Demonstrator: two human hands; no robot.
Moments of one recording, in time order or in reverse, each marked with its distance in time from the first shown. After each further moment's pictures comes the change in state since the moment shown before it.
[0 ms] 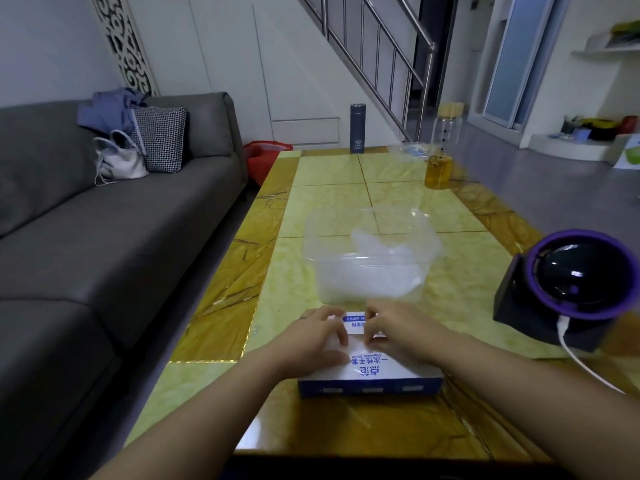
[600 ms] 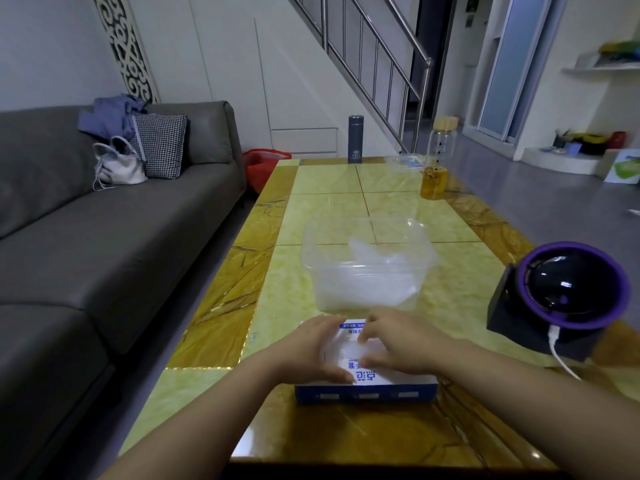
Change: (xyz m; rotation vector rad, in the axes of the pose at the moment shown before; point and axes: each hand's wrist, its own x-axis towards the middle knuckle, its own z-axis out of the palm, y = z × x) left_hand -0.004 -0.001 0.000 -0.143 -0.045 -0.009; right_hand -0.008 -0.020 -0.023 -0.065 -0.117 0.141
